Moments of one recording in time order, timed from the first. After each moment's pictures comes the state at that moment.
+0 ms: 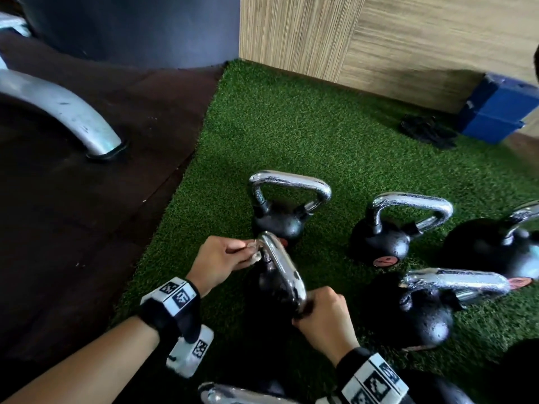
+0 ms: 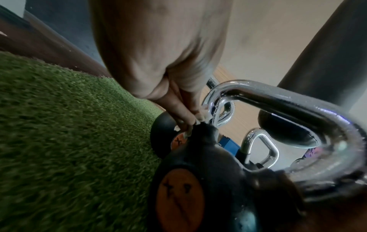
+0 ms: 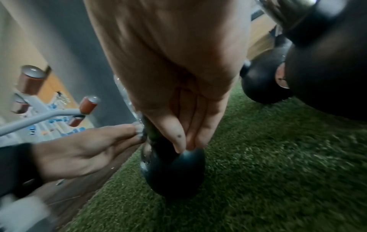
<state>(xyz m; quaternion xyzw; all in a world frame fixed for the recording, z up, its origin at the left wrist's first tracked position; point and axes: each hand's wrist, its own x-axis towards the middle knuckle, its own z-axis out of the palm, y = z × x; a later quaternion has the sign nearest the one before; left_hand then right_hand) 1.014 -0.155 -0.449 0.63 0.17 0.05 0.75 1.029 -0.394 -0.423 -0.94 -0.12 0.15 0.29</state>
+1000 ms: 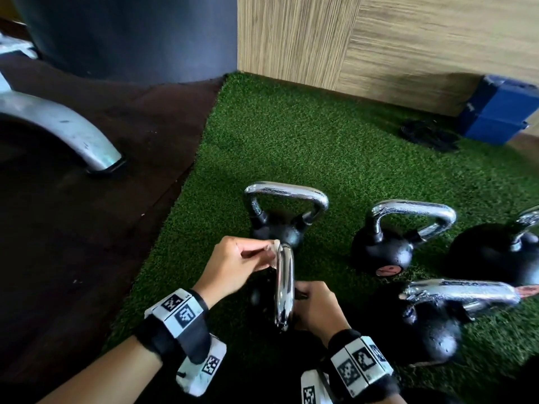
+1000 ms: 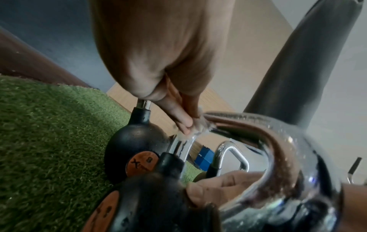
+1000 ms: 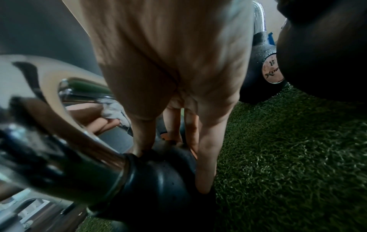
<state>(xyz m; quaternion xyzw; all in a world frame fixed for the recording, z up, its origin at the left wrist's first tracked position) 1.030 -0.175 -0.417 0.72 0.09 0.08 0.68 1.068 -0.373 -0.441 -0.87 -0.07 0.24 0.42</state>
